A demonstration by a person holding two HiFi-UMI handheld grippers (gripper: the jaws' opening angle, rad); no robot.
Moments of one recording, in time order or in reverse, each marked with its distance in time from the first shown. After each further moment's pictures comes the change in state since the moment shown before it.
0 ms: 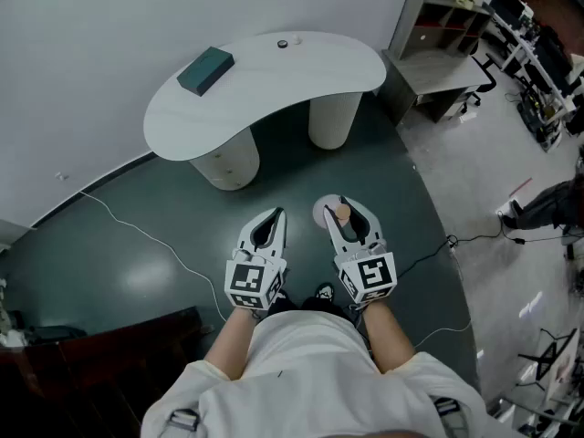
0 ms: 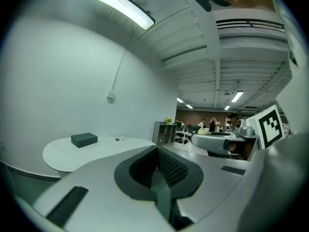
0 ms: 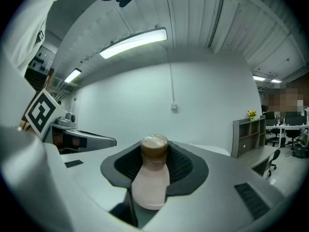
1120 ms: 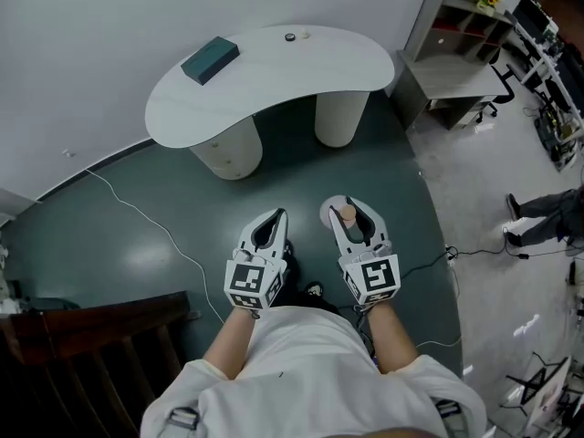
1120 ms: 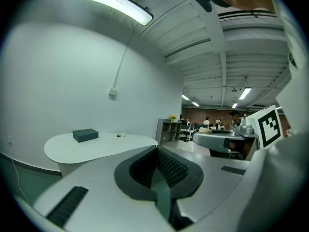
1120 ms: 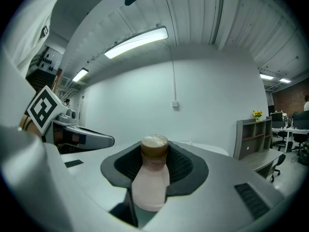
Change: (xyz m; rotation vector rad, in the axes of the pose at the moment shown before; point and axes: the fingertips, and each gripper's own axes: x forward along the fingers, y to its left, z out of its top) left arm 0.041 -0.056 -0.019 -0.029 0.037 0.071; right arm -0.024 -0.072 -0.017 -0.037 0.042 0.078
